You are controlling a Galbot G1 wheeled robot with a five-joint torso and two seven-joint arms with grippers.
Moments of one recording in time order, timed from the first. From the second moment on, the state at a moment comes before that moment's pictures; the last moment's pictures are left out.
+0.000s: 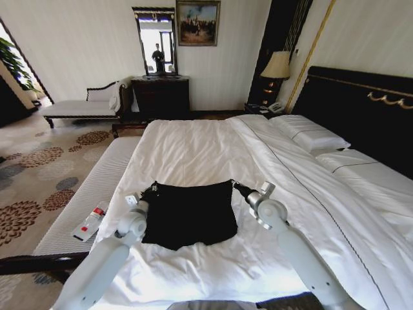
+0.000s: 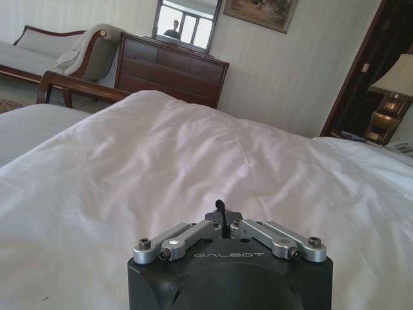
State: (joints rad) left arm 0.88 -1.03 -0.11 -1.61 -0.91 0.14 -0.38; right arm -0.88 1.08 0.22 1.70 1.21 -0.37 0.37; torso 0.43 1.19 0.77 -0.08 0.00
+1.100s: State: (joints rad) left arm 0.68 -1.15 -0.03 -1.22 -0.82 0.04 -0.25; right arm -0.80 1.13 0.19 1.35 0.88 -0.15 0.21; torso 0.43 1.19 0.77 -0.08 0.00
